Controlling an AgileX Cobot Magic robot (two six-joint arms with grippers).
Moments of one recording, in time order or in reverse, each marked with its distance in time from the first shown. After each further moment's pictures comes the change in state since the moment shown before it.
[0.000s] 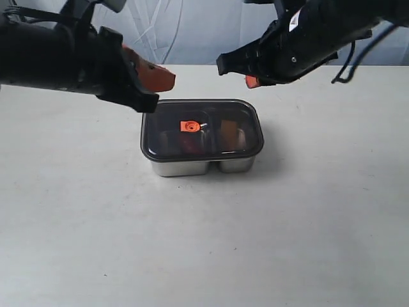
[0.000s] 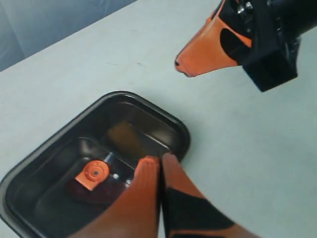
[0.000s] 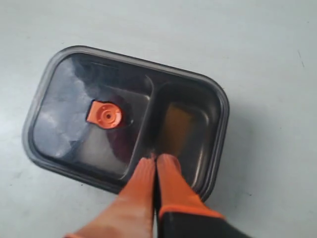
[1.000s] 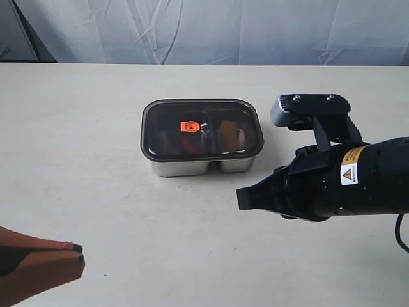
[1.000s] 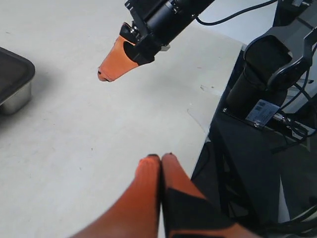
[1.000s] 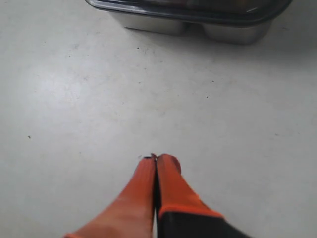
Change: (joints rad) left arm 0.000 -0.872 0.507 0.106 0.376 -0.319; right arm 0.226 -0.413 0.608 0.104 -0.179 0.160
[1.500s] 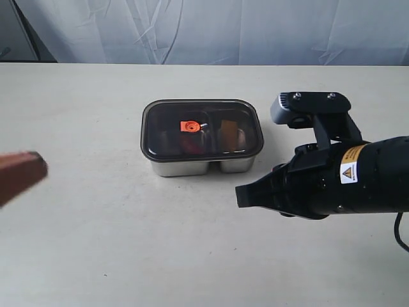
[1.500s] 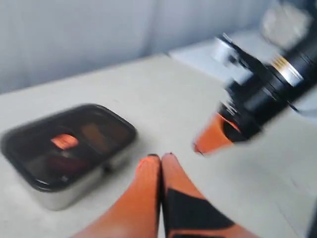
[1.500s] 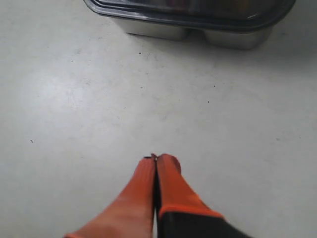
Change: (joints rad) left arm 0.055 -0.142 0.093 -0.128 -0.404 0.020; right arm 0.000 0.000 0.000 0.000 -0.015 0.000
